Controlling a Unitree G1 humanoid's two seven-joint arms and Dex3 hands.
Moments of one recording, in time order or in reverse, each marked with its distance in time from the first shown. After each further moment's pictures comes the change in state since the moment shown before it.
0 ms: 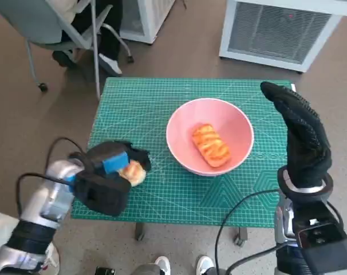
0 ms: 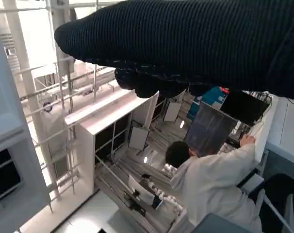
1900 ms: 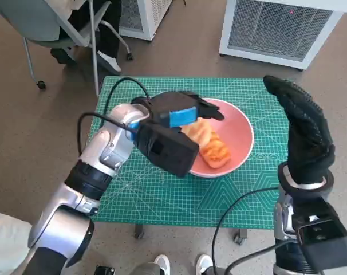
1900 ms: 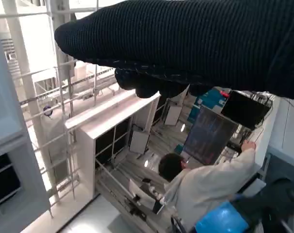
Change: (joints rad) left arm -0.559 -0.351 -0.238 0.395 0.082 0.095 -0.080; right arm -0.026 -0.001 -0.019 0.009 0.001 -0.001 -0.018
